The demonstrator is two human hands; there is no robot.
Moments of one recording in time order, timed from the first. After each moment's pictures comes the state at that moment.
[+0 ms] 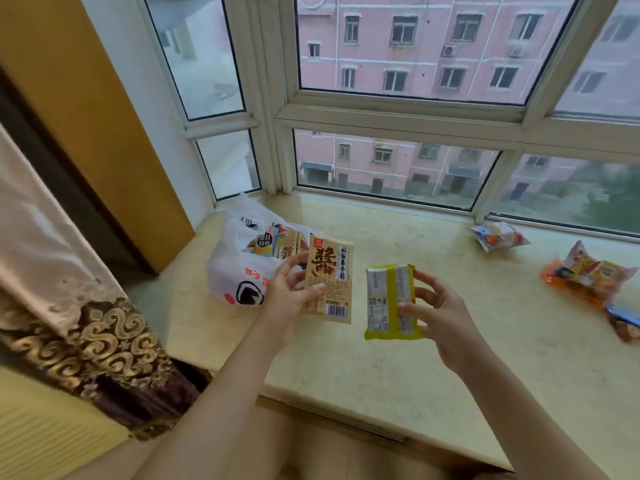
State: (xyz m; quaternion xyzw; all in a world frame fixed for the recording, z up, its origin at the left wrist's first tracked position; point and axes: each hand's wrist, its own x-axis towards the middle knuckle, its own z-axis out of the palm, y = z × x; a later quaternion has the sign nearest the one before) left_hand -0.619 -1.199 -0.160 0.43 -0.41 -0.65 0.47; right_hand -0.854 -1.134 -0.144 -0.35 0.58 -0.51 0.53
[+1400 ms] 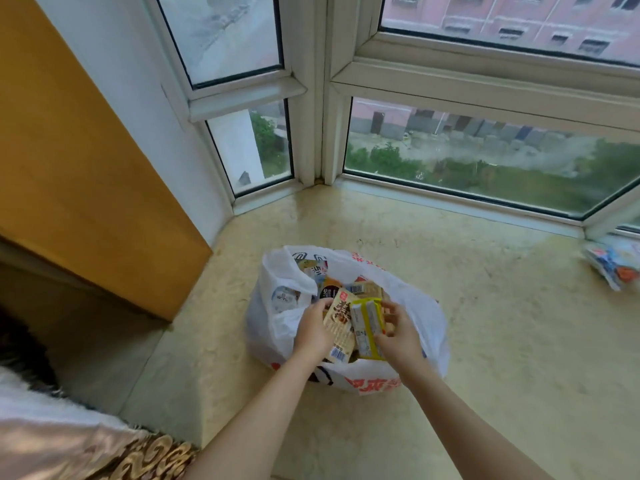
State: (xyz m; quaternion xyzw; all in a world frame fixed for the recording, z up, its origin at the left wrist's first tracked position) left_hand -0.489 -1.521 -0.316 0.66 -0.57 -0.47 0.14; right_hand -0.642 -1.475 -0.298 -0.38 0.74 -0.34 0.44
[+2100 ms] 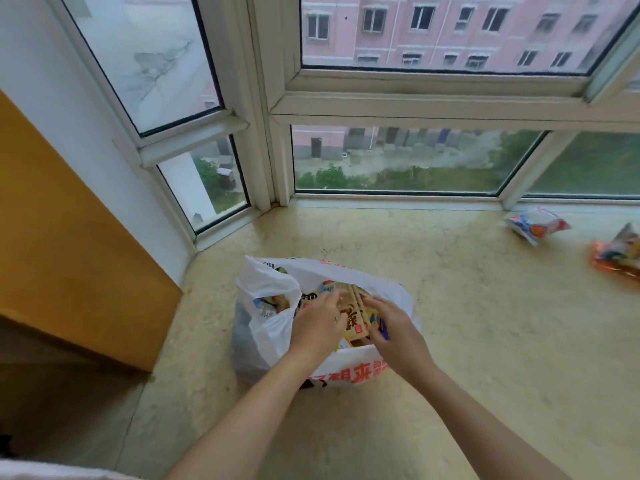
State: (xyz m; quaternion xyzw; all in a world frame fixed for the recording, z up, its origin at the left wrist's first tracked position) left_hand -0.495 -1.506 -0.254 0.48 -0.82 -0.28 0.12; right_hand -0.642 -1.421 -0.259 -0.54 0.76 -0.27 0.25
